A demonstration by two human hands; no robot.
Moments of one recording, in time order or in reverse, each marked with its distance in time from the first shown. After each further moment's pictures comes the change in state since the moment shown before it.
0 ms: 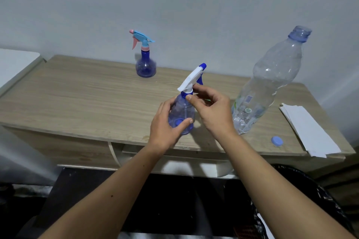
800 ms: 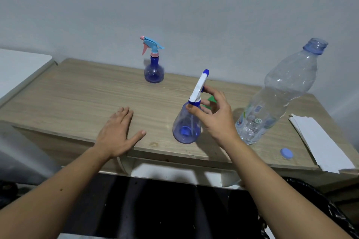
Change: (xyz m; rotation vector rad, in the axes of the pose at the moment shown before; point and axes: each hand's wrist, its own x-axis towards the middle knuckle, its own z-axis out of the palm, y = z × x) left_hand 0.012 -0.085 -0.144 0.910 -0.266 -0.051; right_hand 0.010 0.012 0.010 0.075 -0.114 0.006
